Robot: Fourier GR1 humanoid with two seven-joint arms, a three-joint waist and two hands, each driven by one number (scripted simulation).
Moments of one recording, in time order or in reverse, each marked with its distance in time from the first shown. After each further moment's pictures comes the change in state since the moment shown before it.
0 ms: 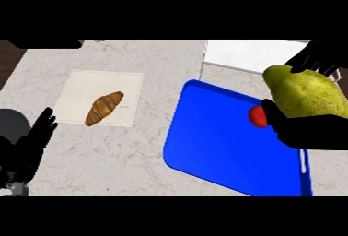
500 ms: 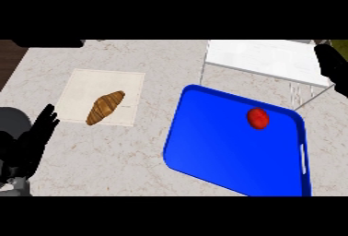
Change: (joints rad) left arm -0.033 -0.003 0.009 0.022 -0.009 -0.016 0.007; right arm -0.214 -0.147 -0.110 0.109 0.002 0.063 0.017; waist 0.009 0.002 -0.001
